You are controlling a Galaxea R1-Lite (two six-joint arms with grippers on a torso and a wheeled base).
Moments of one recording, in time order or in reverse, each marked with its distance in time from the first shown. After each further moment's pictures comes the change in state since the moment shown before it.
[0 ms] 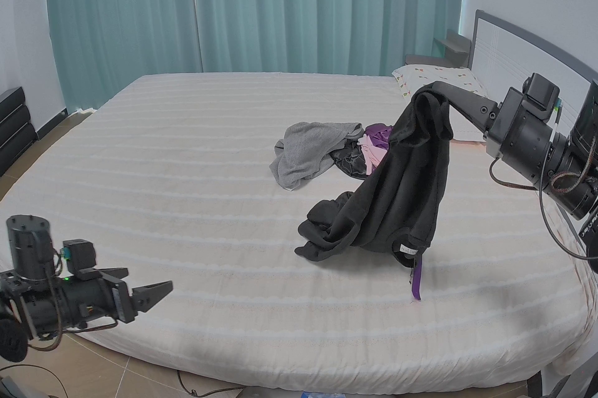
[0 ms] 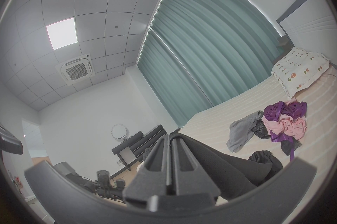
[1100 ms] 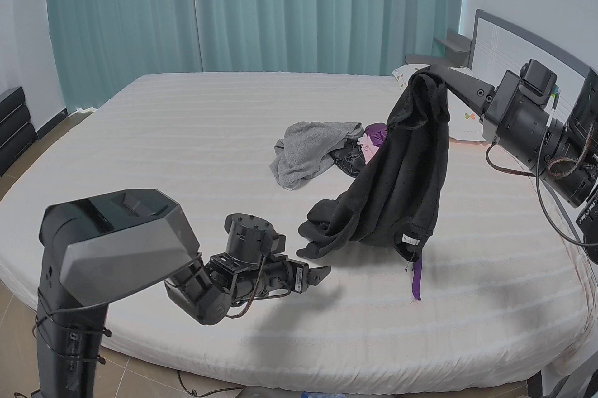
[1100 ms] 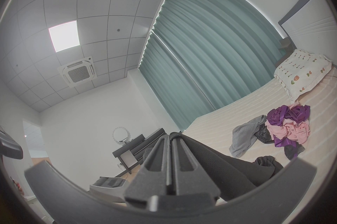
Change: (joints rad) left arm -0.369 1.073 -0.701 -0.370 0.052 -0.079; right arm -0.003 0.025 -0.060 -0.006 -0.001 0.009
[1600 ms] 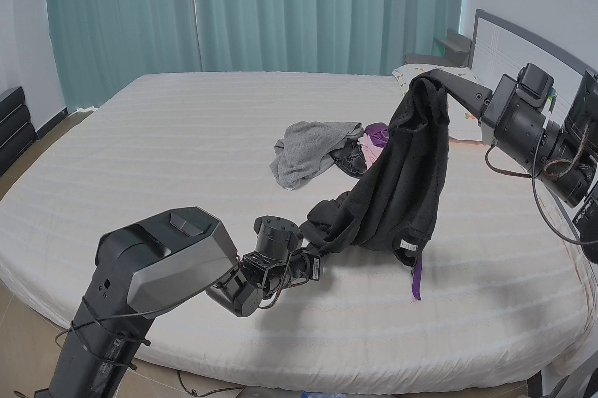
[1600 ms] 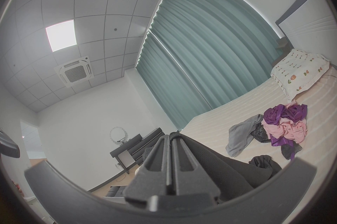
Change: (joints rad) left arm -0.011 0.235 -0.333 0.045 0.118 -0.008; right arm -0.019 0.016 0.003 -0.002 0.001 0.001
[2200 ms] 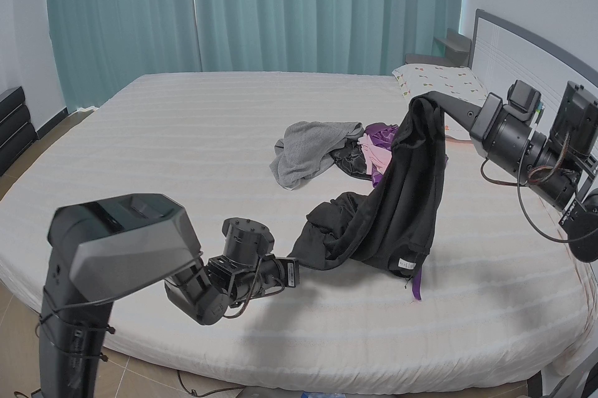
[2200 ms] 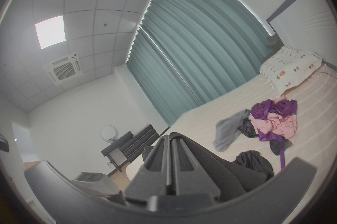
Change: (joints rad) left arm 0.031 -0.183 0.315 -0.065 -0.019 -0.116; right arm -0.055 0.062 0.015 0.001 0.000 -0.008
